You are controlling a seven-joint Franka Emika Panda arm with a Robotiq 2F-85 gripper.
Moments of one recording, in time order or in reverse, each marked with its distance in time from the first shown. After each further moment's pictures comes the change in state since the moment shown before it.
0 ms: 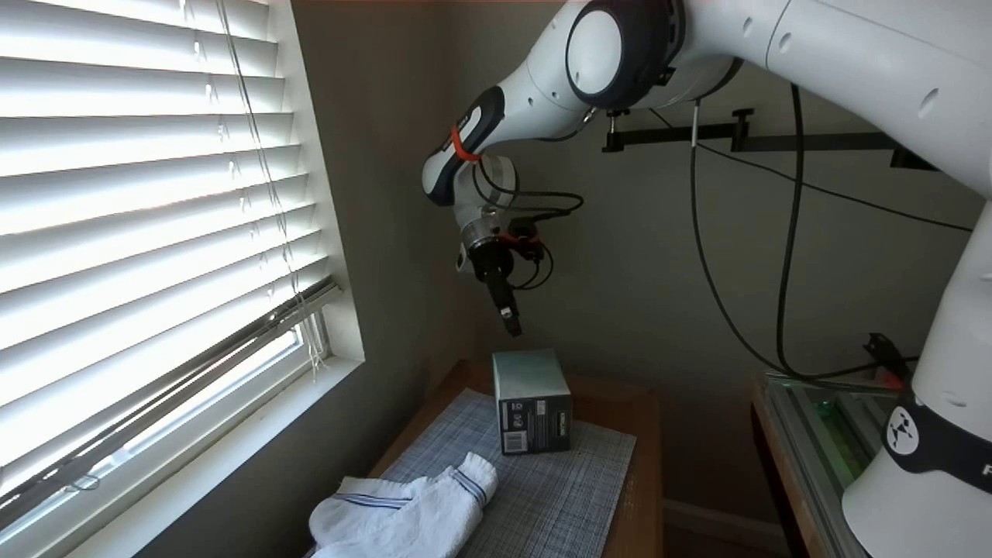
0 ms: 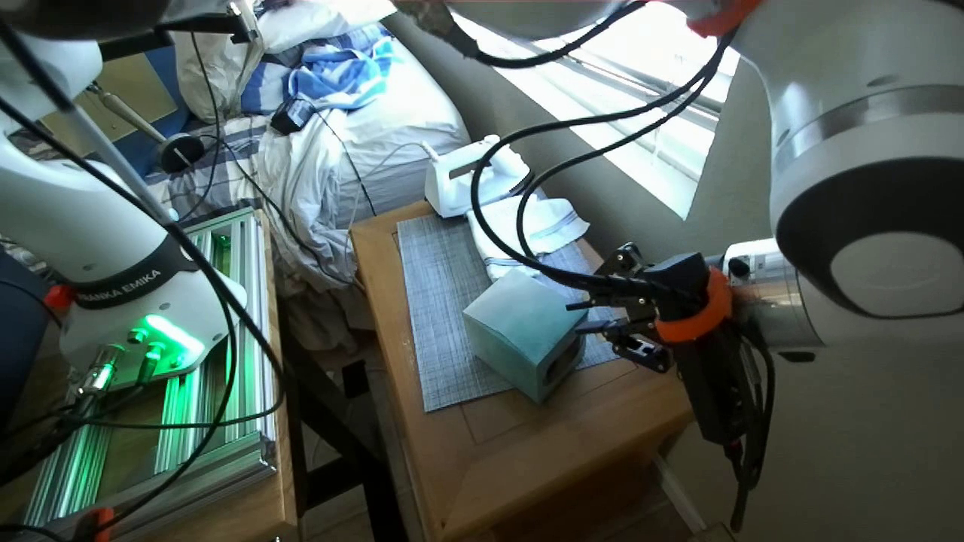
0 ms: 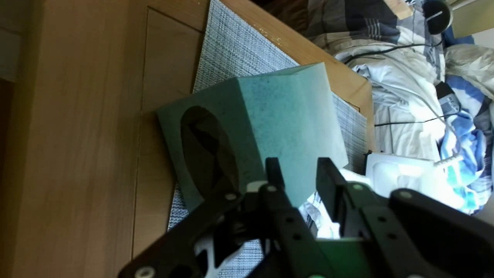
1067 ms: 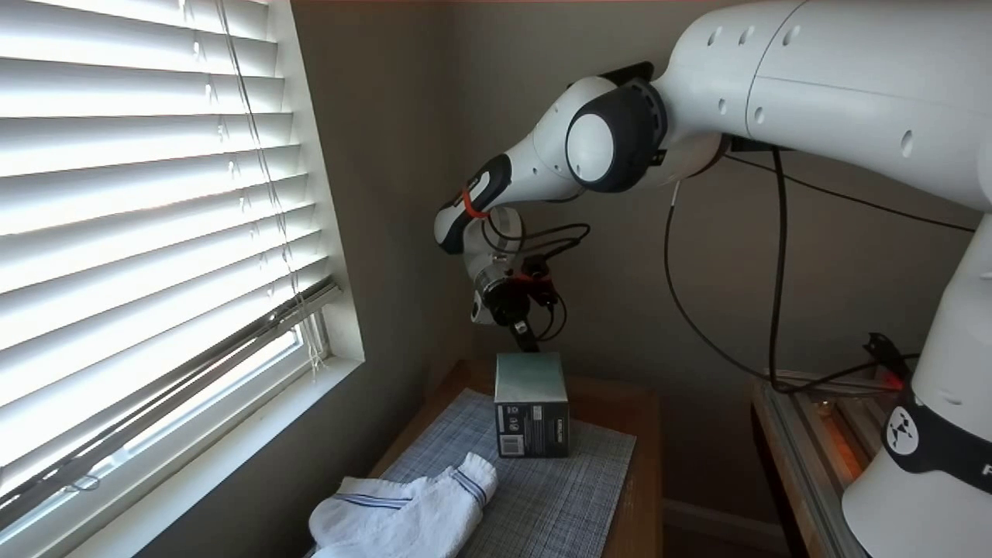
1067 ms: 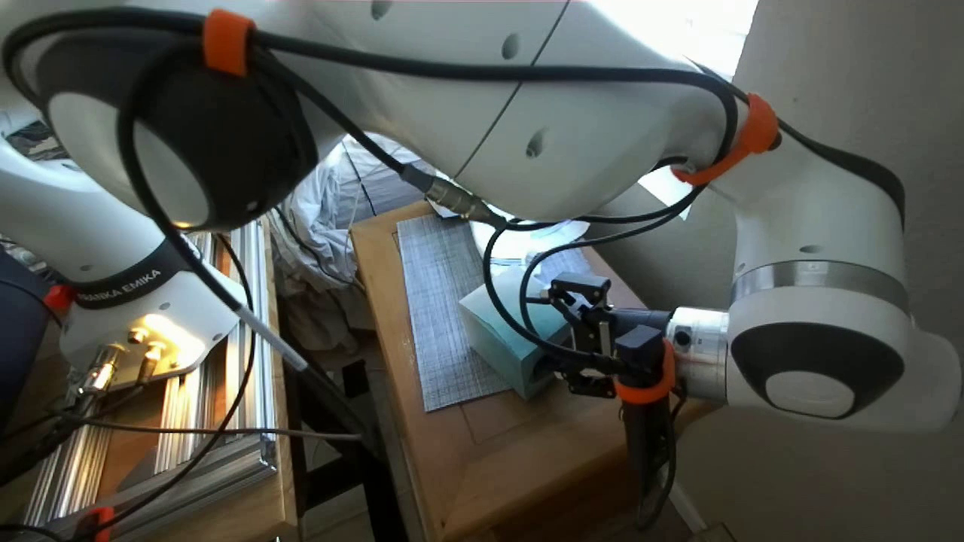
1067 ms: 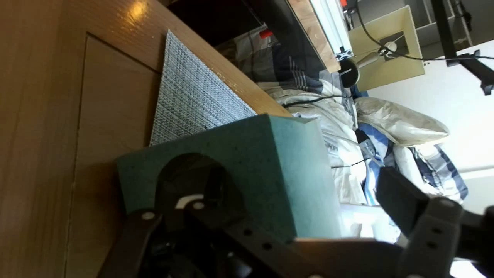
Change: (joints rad) arm -0.041 0.275 0.036 0.249 0.000 -0.298 -0.050
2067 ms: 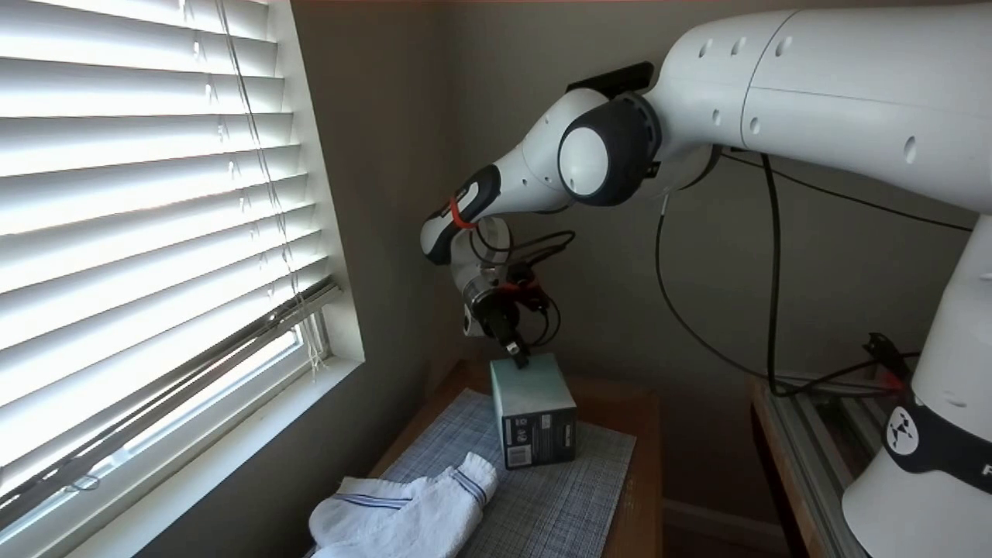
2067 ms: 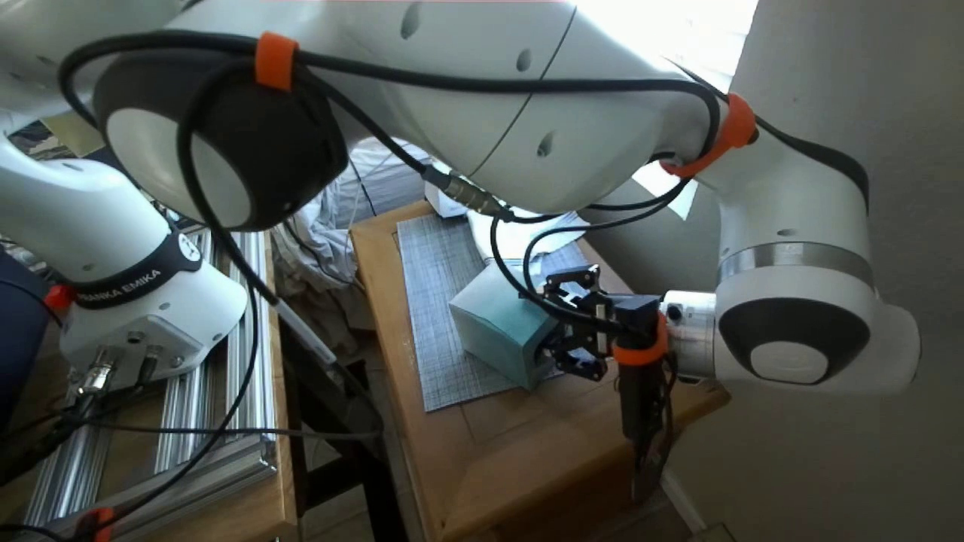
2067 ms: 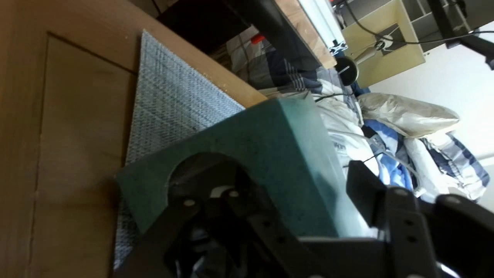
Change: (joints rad) arm 0.043 0.037 0.010 0.034 0.002 -0.022 0.145
